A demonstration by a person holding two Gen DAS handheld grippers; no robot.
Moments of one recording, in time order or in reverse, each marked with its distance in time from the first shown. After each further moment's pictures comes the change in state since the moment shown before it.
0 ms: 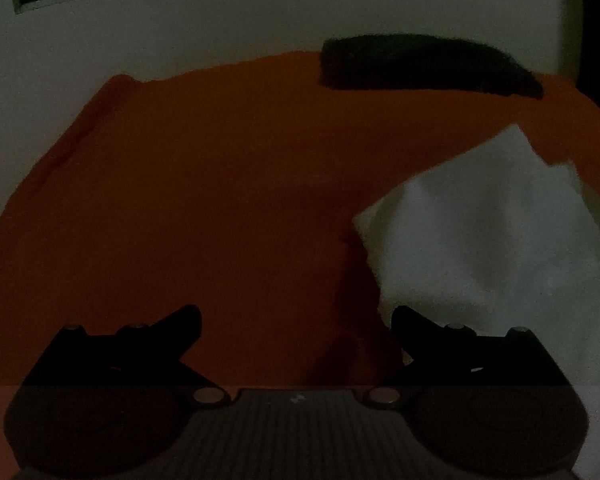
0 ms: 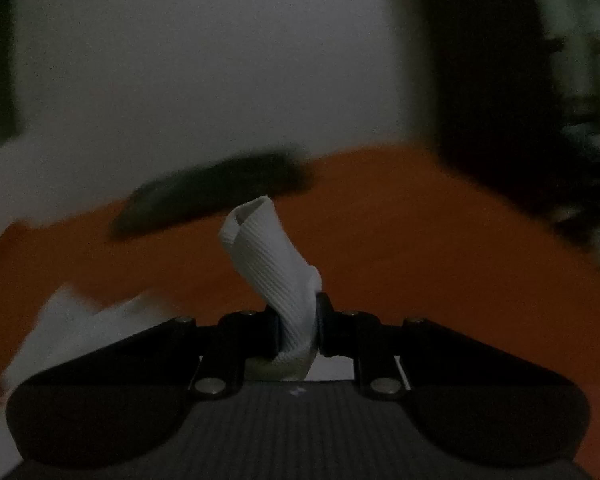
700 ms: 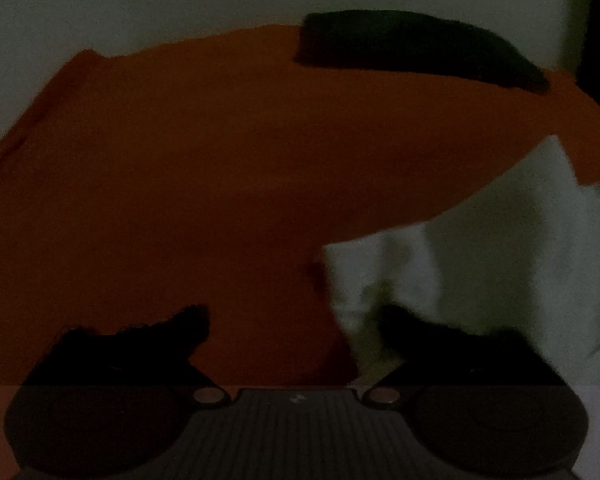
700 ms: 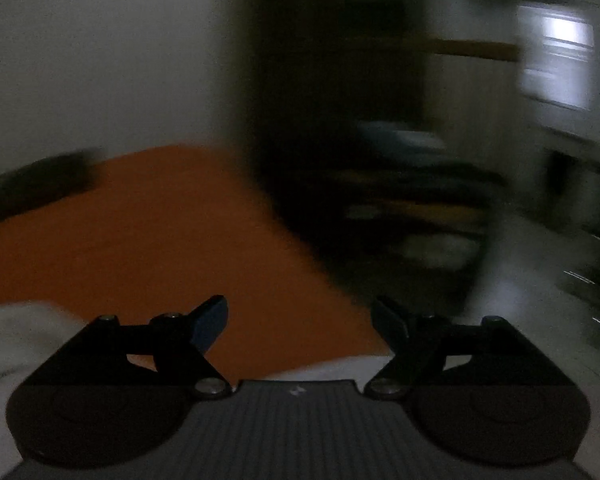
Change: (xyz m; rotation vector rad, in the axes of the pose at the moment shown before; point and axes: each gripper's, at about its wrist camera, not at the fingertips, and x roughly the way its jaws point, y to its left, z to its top) left arm 0.070 -0.026 0.035 -0.034 0.087 -0.117; right arm -0.062 -0.115 -0.010 -0.121 0.137 -0.122
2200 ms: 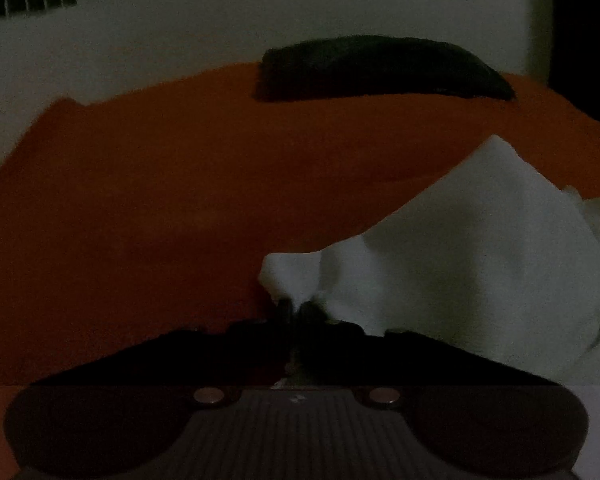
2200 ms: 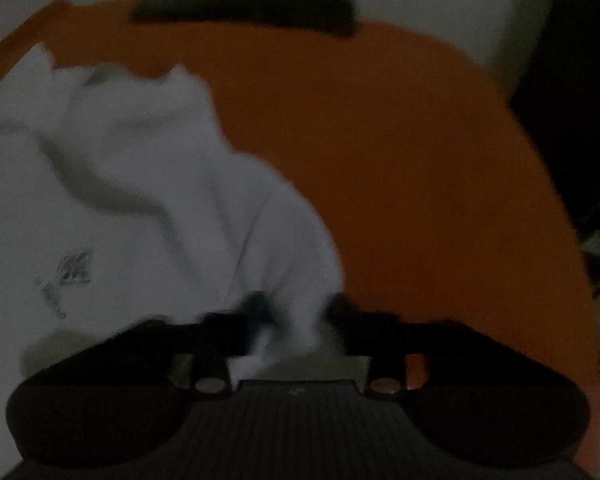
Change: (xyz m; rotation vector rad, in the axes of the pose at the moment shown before) left arm -0.043 -0.046 -0.019 0.062 -0.155 0.064; right arm 0.202 0.094 -0.028 -0.382 0.224 0.234
